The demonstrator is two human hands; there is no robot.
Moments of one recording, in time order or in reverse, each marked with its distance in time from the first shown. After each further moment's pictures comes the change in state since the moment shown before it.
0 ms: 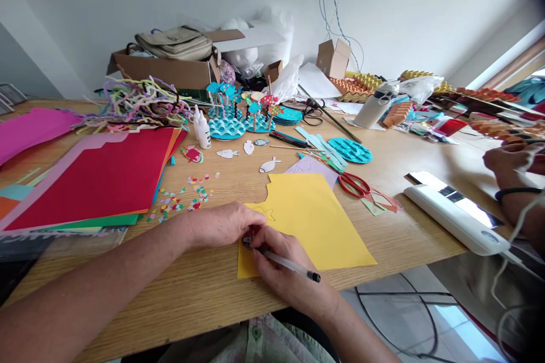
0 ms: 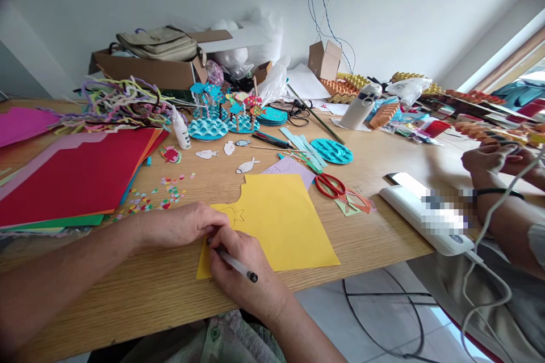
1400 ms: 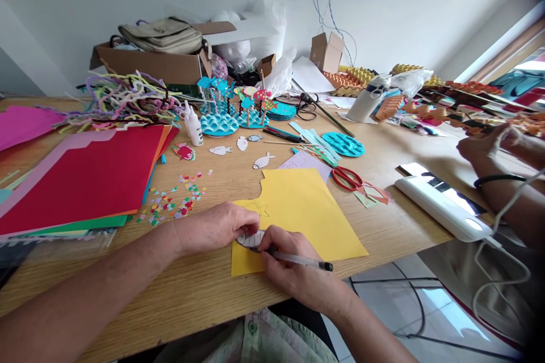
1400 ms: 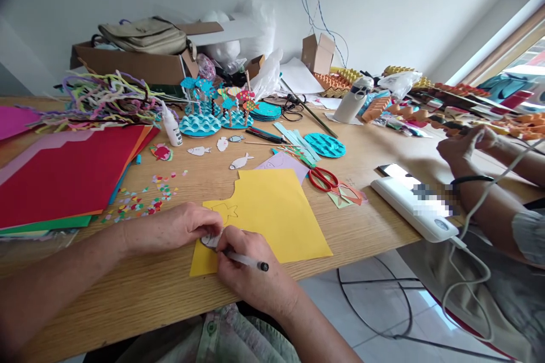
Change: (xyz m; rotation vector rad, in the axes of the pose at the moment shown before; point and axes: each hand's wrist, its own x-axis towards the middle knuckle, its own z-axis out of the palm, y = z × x) left_hand -0.002 -0.001 0.008 0.097 0.041 -0.039; right_hand -0.011 -0.003 -0.023 0.019 -0.088 0.078
